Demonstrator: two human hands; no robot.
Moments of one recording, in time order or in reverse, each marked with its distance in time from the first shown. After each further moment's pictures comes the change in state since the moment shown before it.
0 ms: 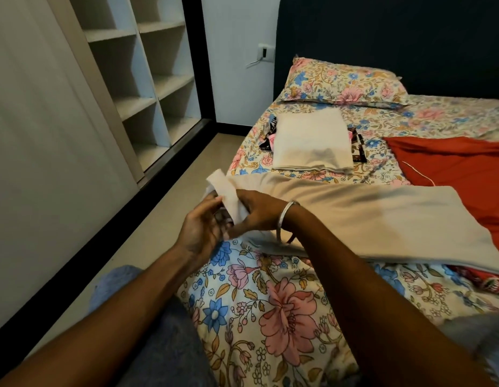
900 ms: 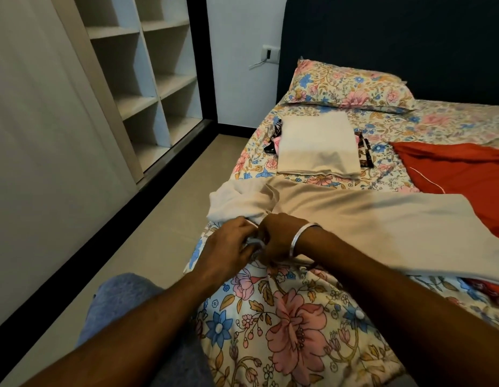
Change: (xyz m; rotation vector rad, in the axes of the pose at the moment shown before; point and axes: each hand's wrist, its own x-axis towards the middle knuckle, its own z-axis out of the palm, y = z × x) left_hand 0.030 -0.055 -0.031 1.556 -0.178 0.593; right_hand -0.042 -0.020 0.002 -0.594 -0.042 0.352
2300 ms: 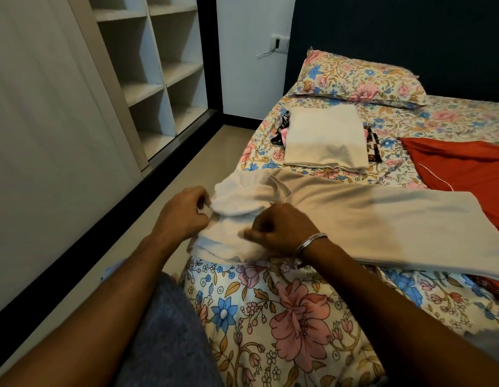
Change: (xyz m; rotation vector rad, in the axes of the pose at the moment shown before) left_hand 0.007 -0.069 -0.068 0.058 -0.021 -0.384; right_hand 0.006 0.000 0.031 0.267 0.278 -0.119
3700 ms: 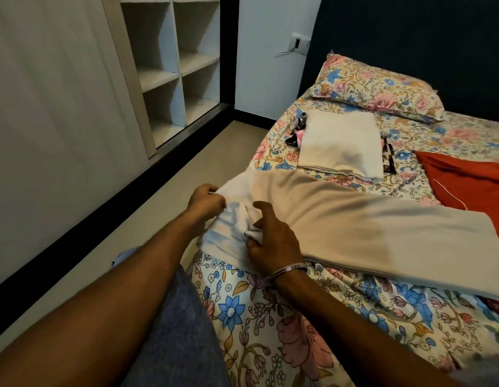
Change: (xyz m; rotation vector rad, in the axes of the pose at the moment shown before) left_hand 0.026 0.006 0.024 -0.744 0.013 -0.591; right_hand 0.001 -0.026 0.066 0.146 0.315 0.108
